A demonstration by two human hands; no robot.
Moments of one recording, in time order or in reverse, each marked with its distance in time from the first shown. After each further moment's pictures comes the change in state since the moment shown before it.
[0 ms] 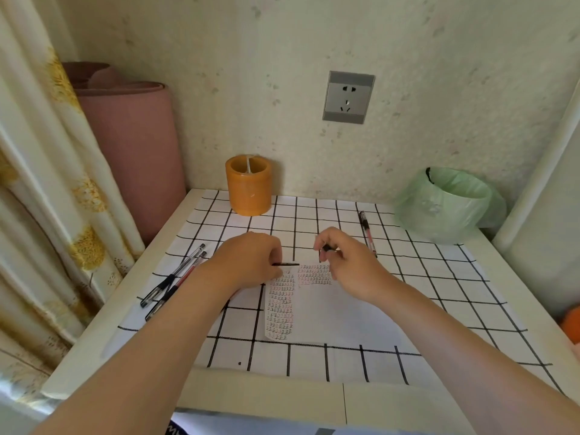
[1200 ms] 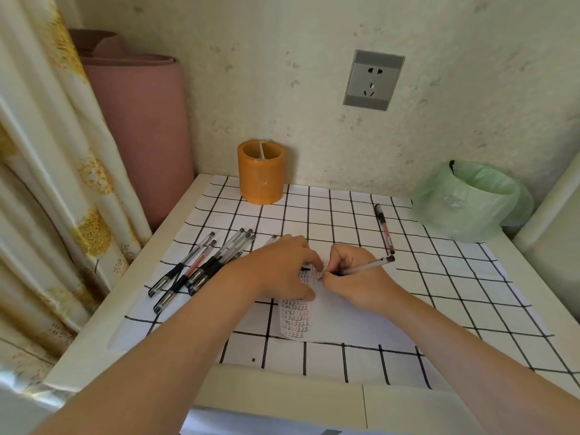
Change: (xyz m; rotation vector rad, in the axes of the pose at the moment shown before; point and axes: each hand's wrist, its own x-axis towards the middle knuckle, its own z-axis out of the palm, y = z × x) left_hand 0.007 0.006 0.030 -0.114 -0.171 0.206; right_hand -0.003 0.019 0.030 0.181 -0.021 -0.041
